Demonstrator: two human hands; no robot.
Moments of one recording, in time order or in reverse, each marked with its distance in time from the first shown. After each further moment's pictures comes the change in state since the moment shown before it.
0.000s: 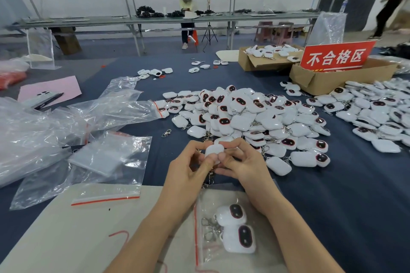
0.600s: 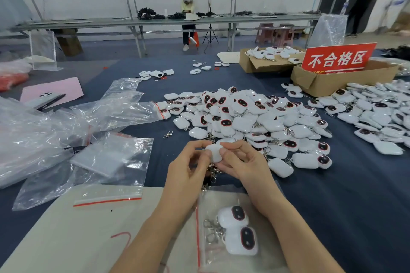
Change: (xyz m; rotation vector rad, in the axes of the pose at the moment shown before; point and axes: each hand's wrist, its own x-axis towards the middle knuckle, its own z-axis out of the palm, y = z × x) left_hand 0.001 -0.002 0.001 -0.034 0.052 -0.018; right_hand 0.001 0.000 0.003 0.056 0.050 -0.010
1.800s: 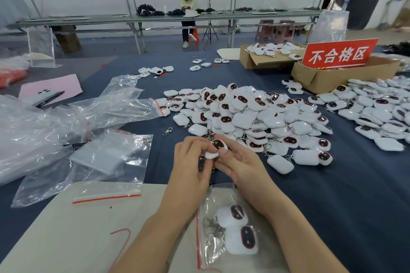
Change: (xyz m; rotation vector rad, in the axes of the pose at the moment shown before) left_hand -0.004 0.006 0.004 0.431 0.078 0.337; right_hand 0.000 0.004 0.002 0.042 -0.185 0.021
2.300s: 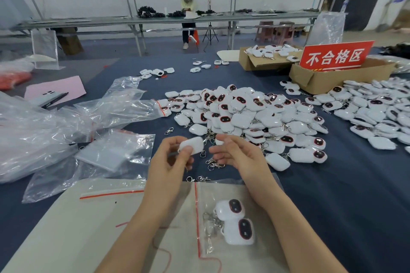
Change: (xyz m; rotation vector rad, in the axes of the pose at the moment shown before) left_hand -0.003 -0.001 -0.030 -0.543 0.122 -0.472; right_hand -0.005 -0.009 -0.001 -0.205 0.100 -0.115
